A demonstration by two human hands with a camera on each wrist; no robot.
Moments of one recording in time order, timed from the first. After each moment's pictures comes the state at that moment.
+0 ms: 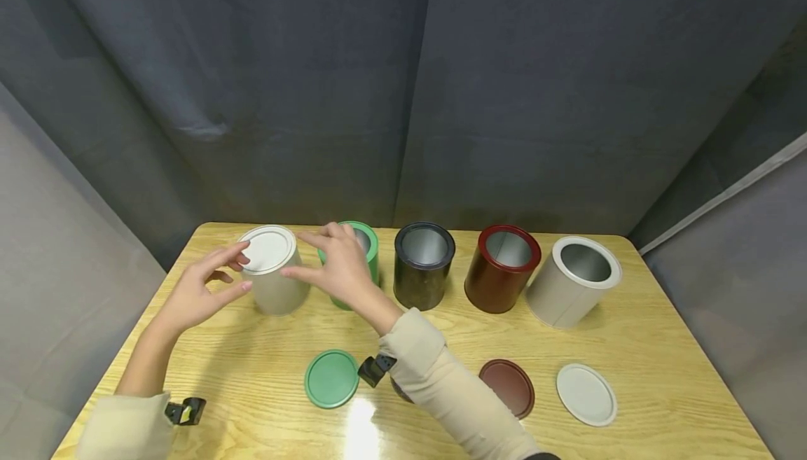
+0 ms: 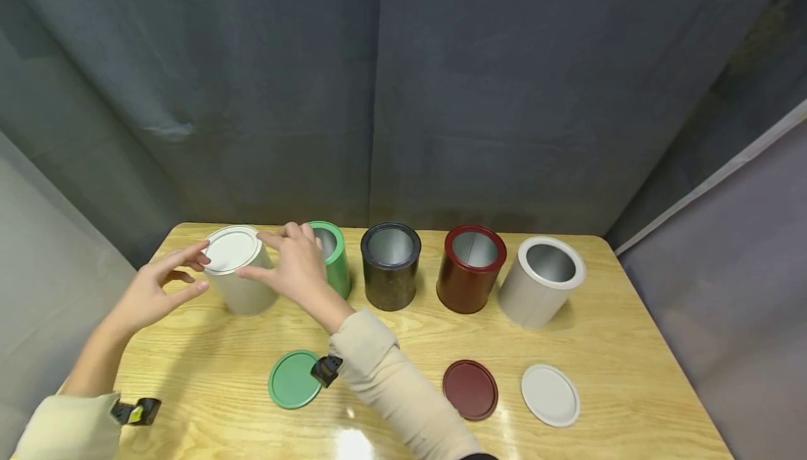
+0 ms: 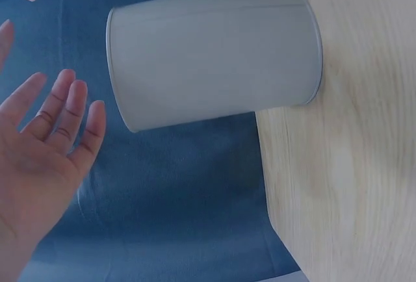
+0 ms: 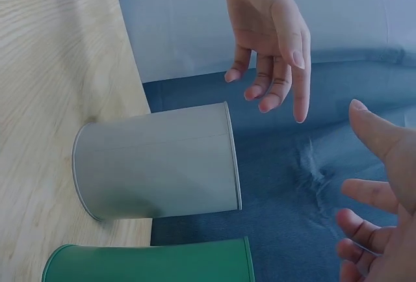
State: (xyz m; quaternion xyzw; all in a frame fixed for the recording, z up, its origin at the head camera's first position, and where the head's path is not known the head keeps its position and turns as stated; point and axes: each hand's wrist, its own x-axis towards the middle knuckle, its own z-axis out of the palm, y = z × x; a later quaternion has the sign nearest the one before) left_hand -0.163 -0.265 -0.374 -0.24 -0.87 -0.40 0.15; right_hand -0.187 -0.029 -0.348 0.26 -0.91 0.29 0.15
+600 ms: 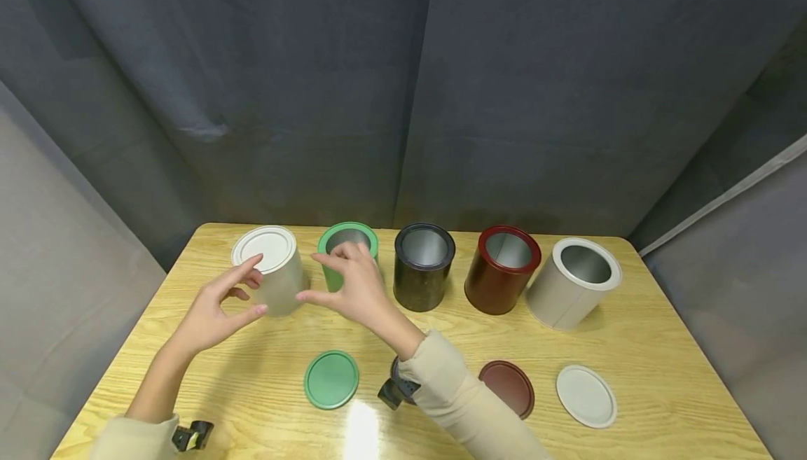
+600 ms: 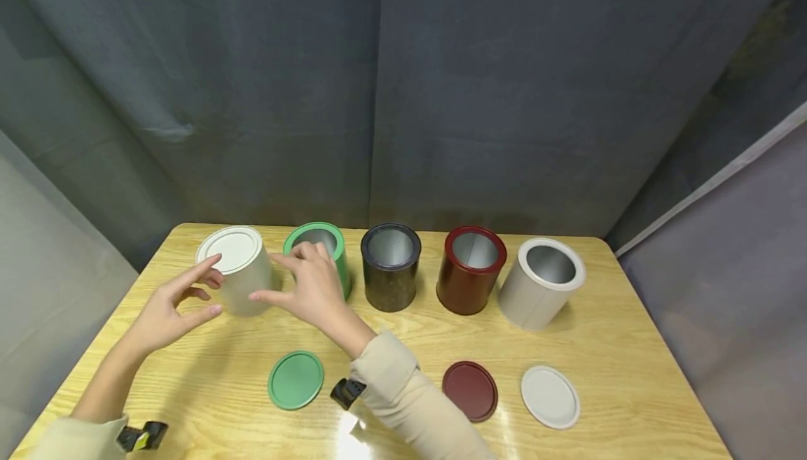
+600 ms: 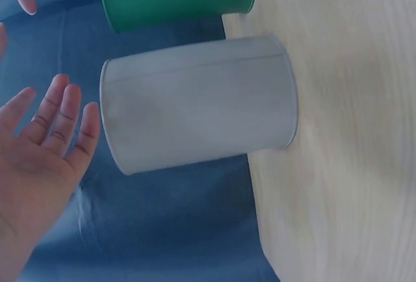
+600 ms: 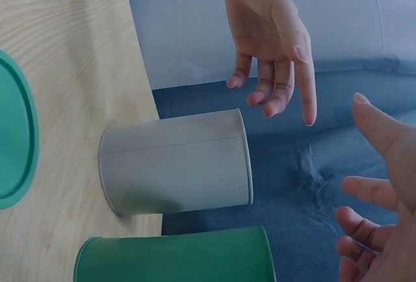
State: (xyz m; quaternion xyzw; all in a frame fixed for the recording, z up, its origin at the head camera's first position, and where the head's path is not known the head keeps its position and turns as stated) left_hand -0.136 -0.235 -0.373 -0.28 -0.84 -0.43 0.16; right_hand -0.167 -0.005 -0.363 0.28 -0.89 0.31 0.16
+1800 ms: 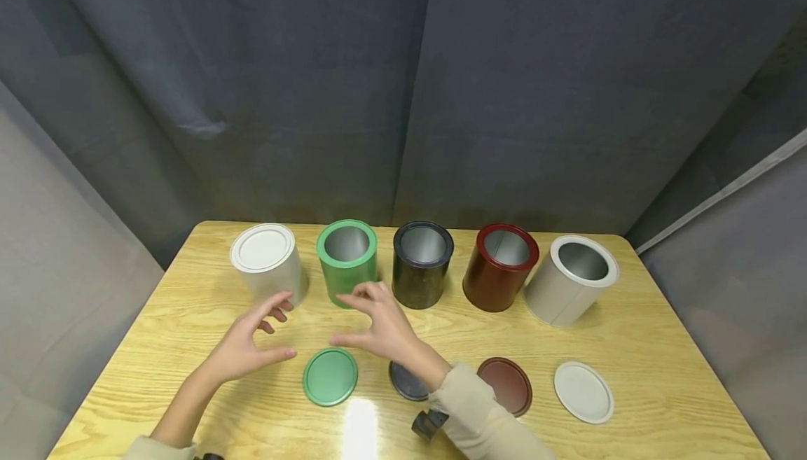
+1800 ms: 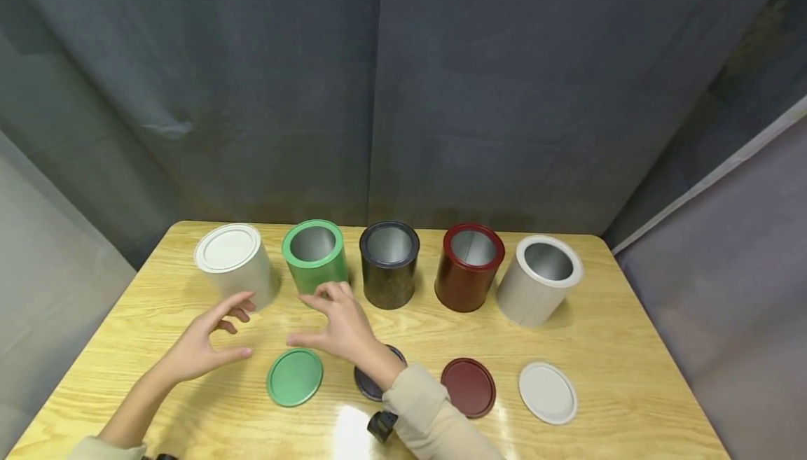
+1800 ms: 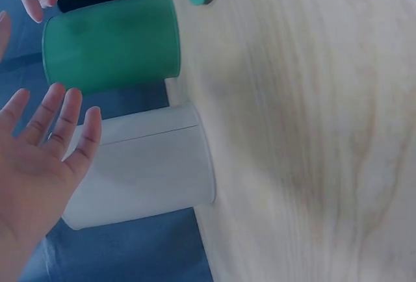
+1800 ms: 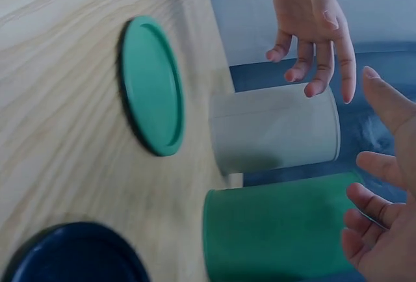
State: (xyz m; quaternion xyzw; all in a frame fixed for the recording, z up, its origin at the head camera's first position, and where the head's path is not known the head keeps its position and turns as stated) left_hand -0.128 -0.223 -0.445 -0.28 -0.85 -0.44 0.07; right_hand -0.145 0.035 -0.427 0.32 -0.88 0.34 0.11
